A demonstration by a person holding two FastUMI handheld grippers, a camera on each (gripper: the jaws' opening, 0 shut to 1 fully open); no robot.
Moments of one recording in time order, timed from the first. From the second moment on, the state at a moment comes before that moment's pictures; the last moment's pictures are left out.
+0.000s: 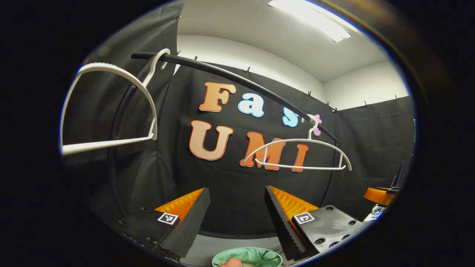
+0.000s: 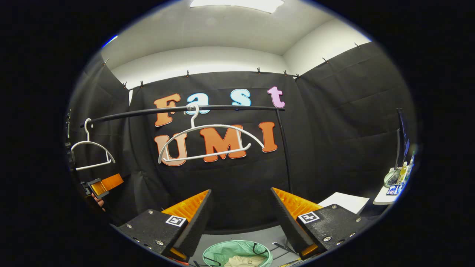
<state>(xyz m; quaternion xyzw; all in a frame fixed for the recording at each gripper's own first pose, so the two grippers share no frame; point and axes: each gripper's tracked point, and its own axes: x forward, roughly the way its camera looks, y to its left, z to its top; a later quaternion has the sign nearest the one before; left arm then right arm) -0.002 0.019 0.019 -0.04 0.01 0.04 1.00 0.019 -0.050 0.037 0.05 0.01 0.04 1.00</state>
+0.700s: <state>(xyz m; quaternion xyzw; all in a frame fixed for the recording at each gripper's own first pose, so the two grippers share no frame) -0.012 0.018 0.018 -0.05 0.01 0.04 1.00 0.013 -0.043 0.034 0.04 0.02 0.04 1.00</state>
